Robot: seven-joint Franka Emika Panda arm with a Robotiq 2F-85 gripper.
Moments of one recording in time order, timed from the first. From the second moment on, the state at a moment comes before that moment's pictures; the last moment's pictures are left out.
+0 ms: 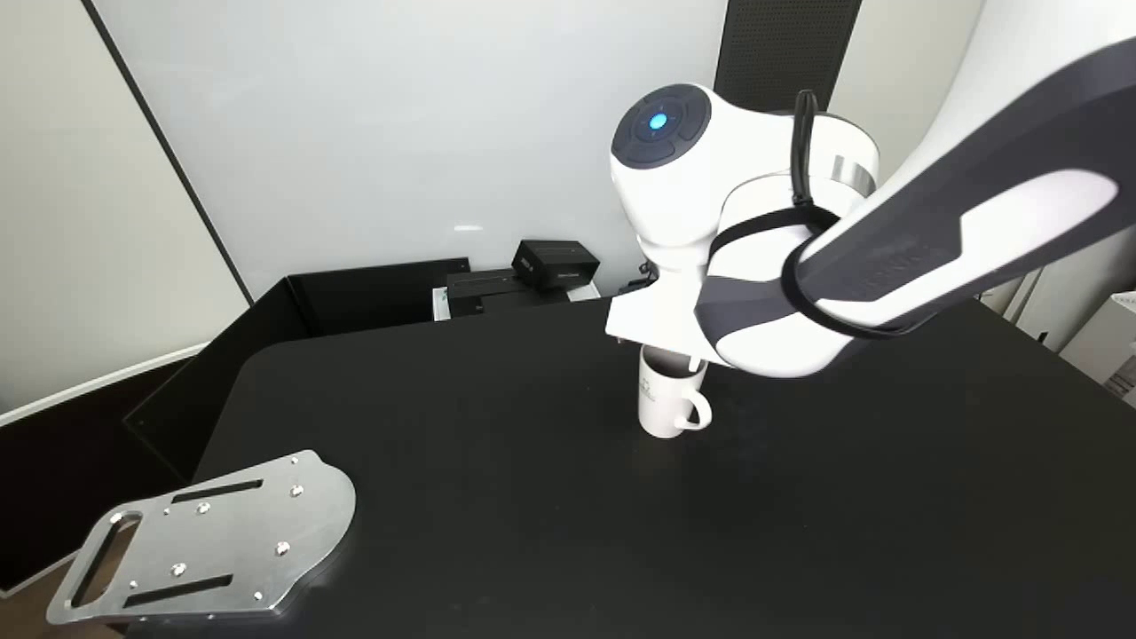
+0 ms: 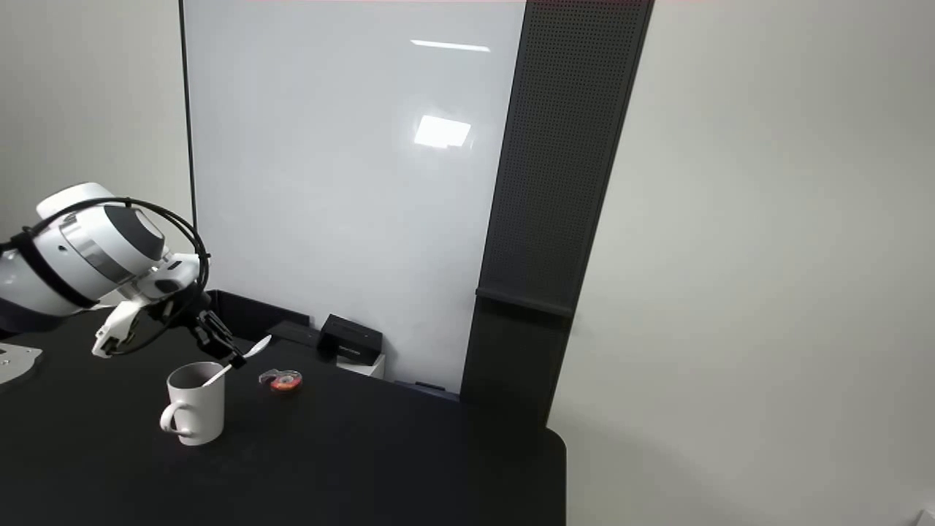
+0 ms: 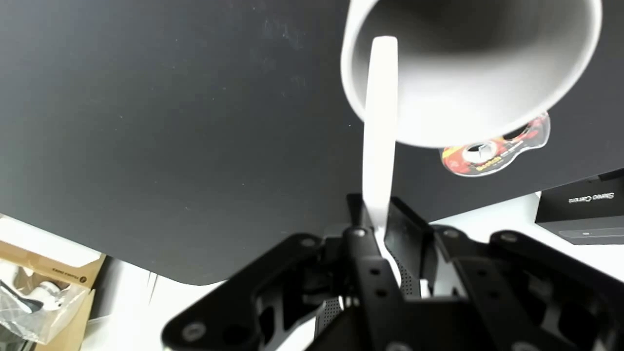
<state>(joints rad) 0.74 0.91 -0.45 -1.69 -0.49 2.64 1.64</state>
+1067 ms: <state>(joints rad) 0.79 0.93 -0.43 -1.68 -0.49 2.64 1.64</state>
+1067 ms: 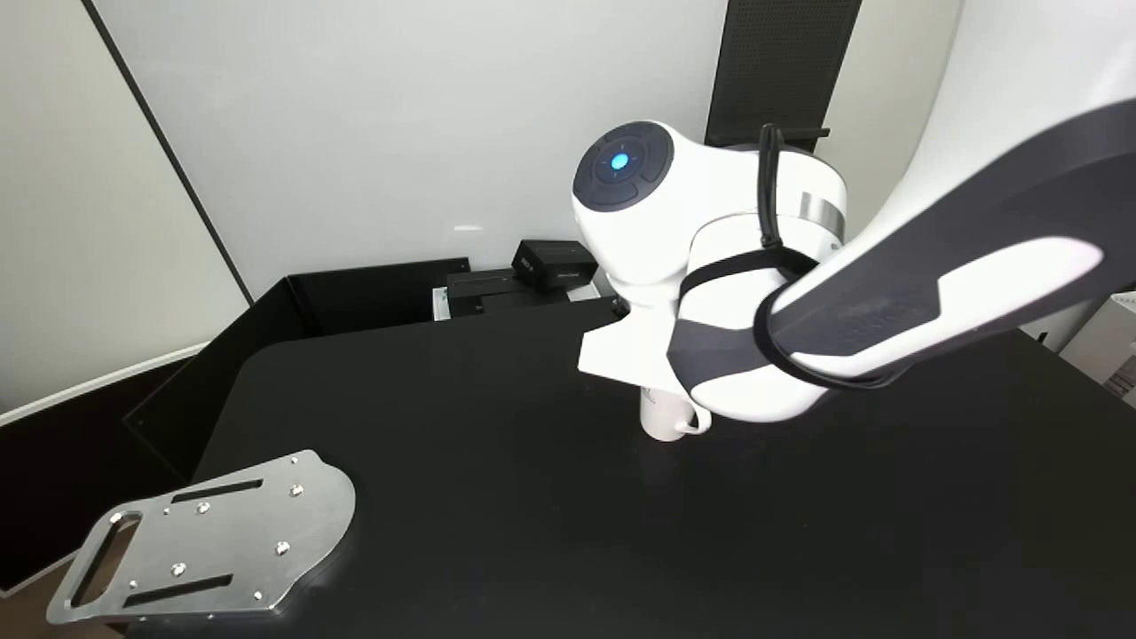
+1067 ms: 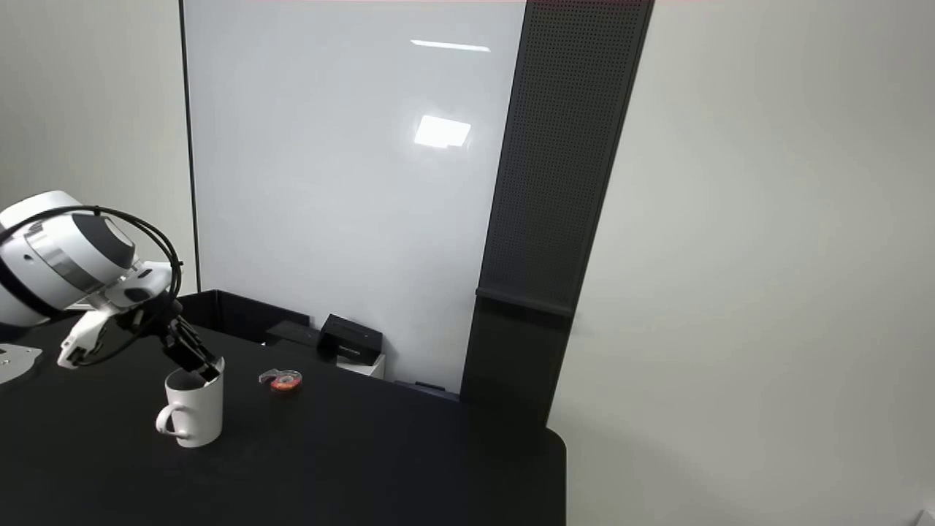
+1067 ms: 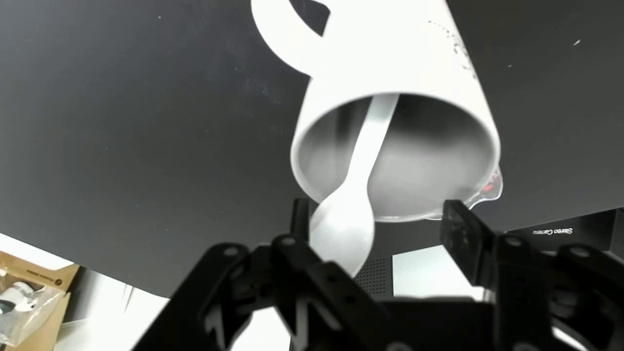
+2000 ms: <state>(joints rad) 0.41 0.76 -0.14 -1.66 -0.26 2.48 1.17</state>
